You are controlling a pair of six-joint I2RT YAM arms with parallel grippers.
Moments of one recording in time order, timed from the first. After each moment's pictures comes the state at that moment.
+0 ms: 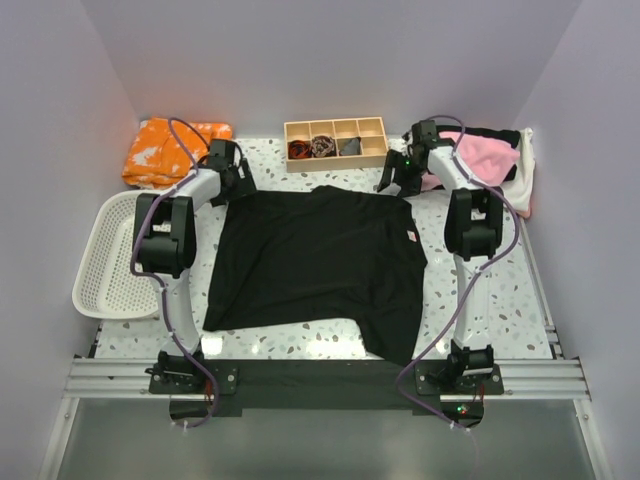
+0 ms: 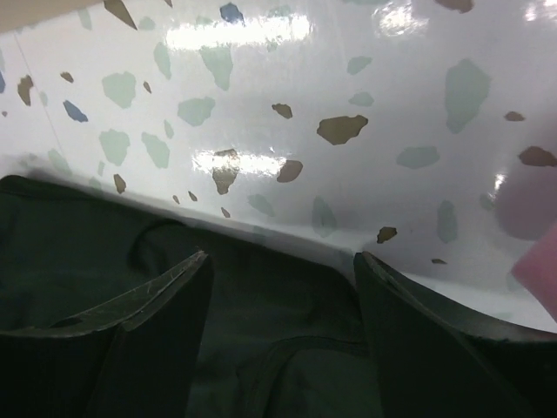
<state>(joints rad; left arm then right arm) -0.10 2.13 1.54 -0.37 -0.12 -0.43 0.10 2.39 2.06 -0.78 -0.26 0.33</state>
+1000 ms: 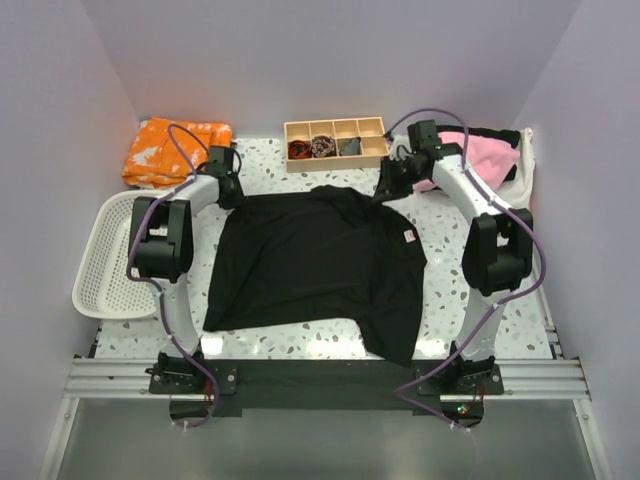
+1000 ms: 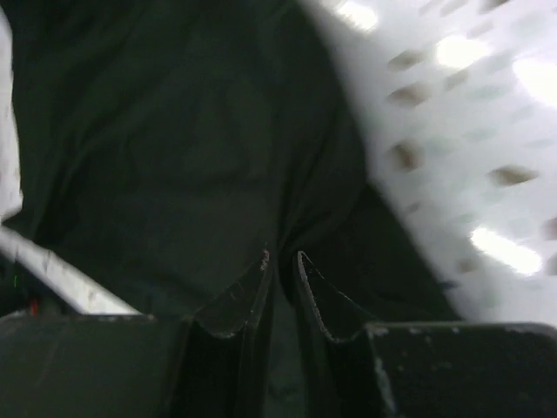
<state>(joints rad) -0.10 2.08 1.45 -0.34 -0.08 -0.41 0.17 2.00 1.74 -0.77 -0.45 0.14</state>
